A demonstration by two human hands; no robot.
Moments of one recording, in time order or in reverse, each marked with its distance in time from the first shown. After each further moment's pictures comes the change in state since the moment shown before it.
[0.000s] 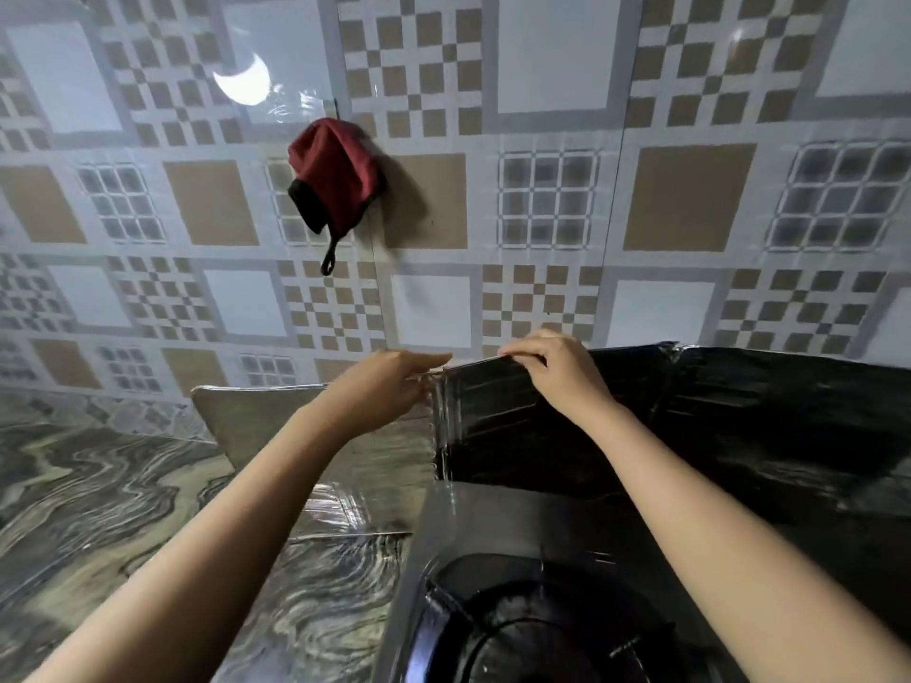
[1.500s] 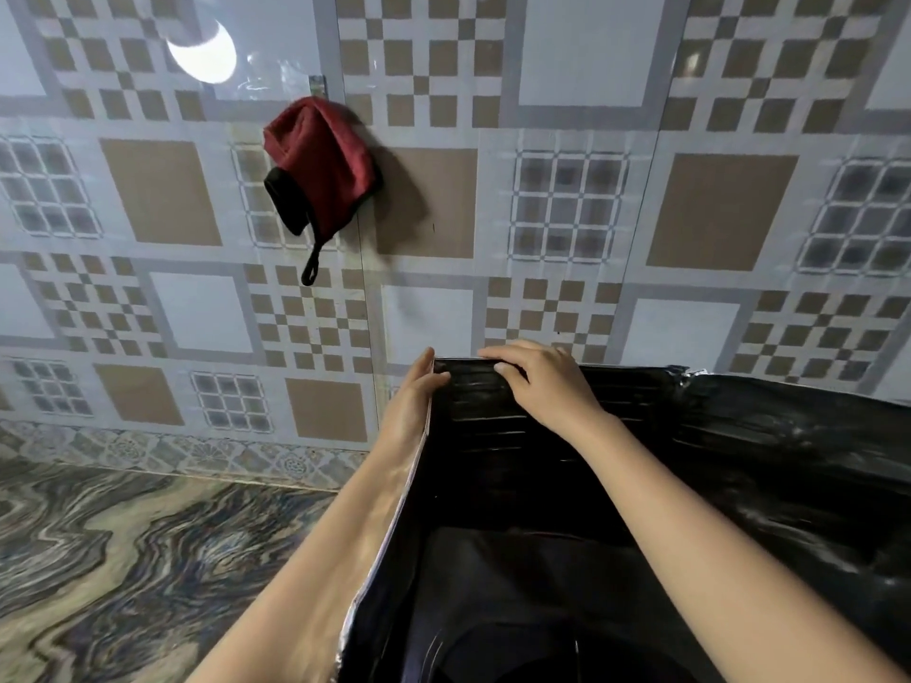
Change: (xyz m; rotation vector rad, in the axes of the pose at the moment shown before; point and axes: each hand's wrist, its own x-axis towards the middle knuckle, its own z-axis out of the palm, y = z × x) left_hand 0.042 0.006 0.045 -1.349 0.178 -0.340; right_hand 0.042 0.004 0.033 -0.235 -0.083 0.001
